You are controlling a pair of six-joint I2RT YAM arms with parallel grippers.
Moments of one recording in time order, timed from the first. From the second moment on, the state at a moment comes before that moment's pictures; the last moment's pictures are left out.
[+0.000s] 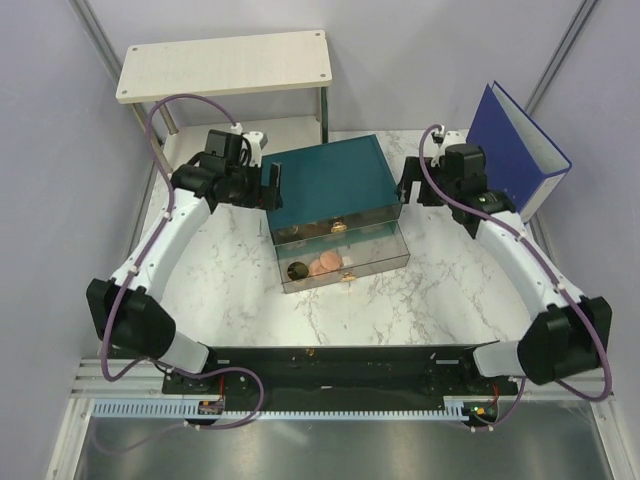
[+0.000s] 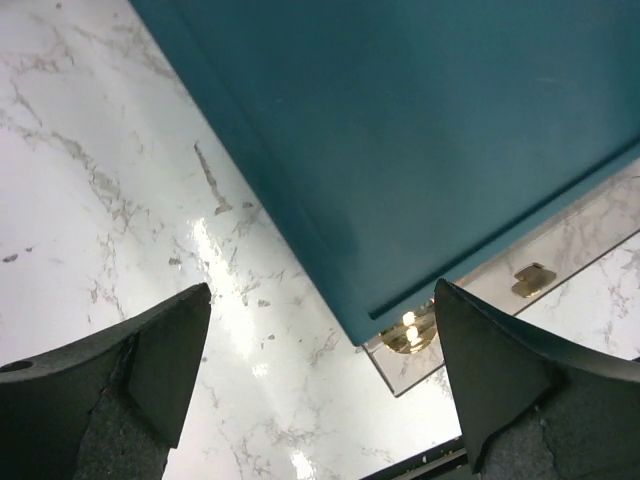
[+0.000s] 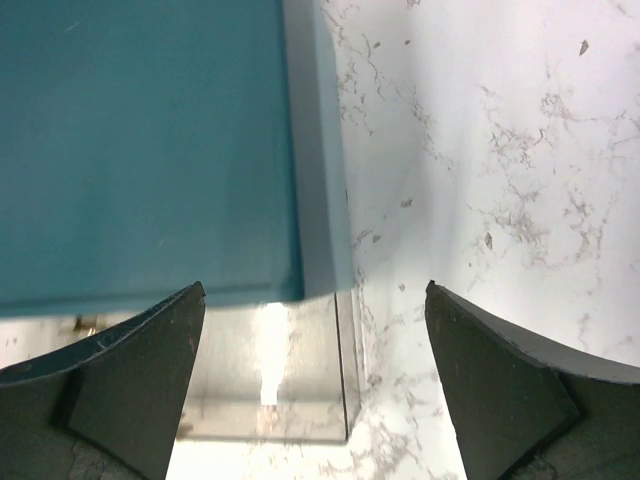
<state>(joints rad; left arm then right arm) -0.32 1.47 1.47 -0.80 0.12 -0.09 0.24 1.40 1.20 -0.37 -0.07 0.26</state>
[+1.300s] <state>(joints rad) -0.26 1.82 1.75 -0.90 0.18 -0.13 0.42 1.24 0.53 -0.02 -0.10 0.41</state>
